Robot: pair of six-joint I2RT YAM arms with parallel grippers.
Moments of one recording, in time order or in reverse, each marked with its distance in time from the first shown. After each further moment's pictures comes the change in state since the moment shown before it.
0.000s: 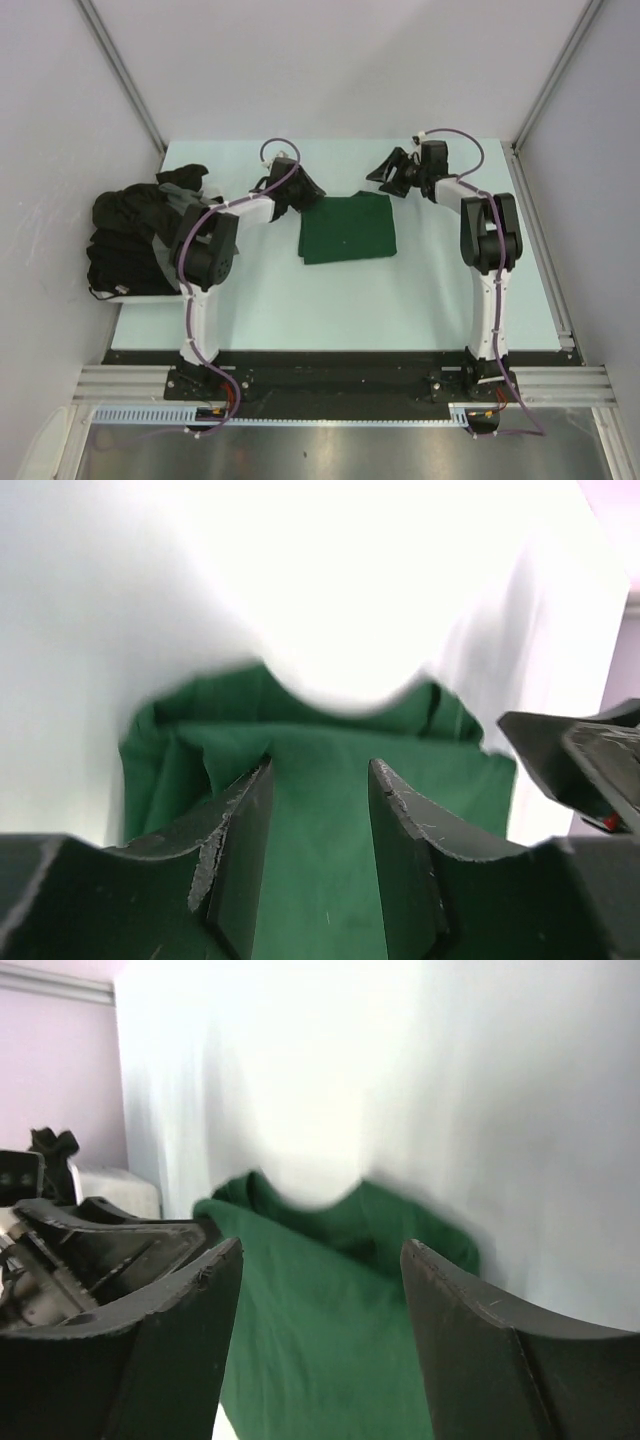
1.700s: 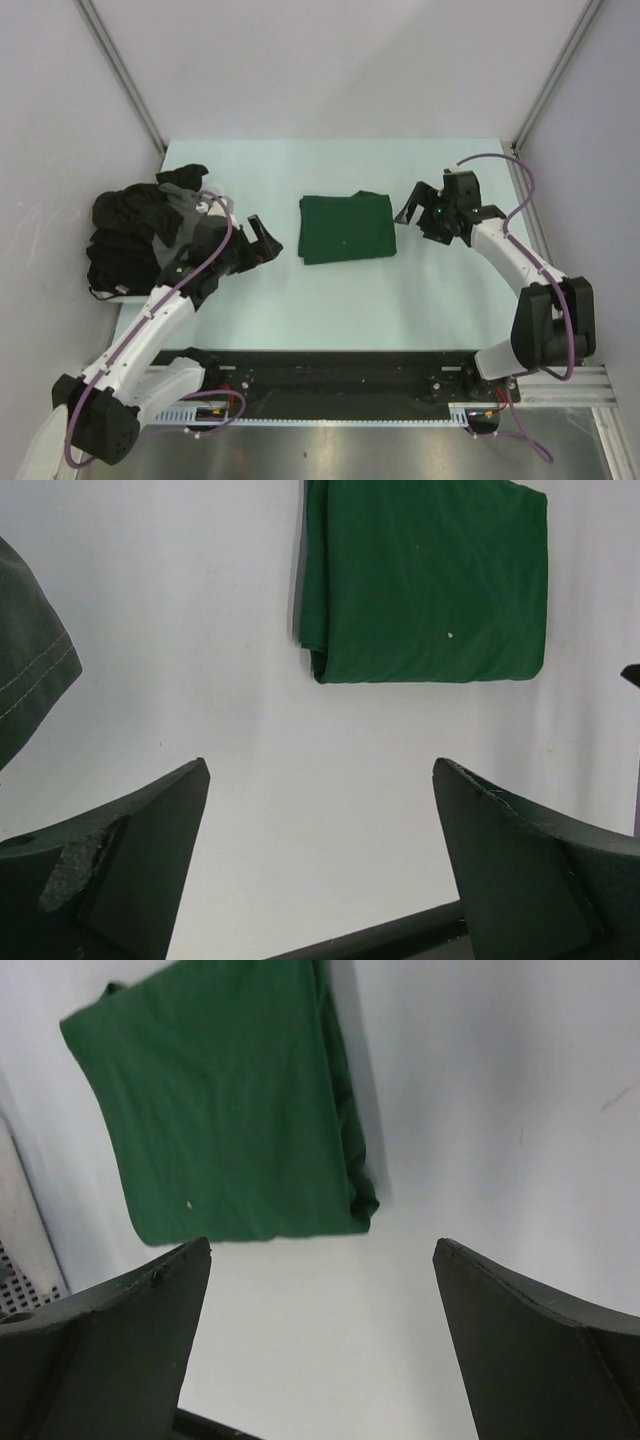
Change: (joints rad) left arm 0.011 -1.169 -0.681 -0.484 -0.058 0.261; right arm 0.072 -0.827 -0.567 -0.491 0.414 -0.116
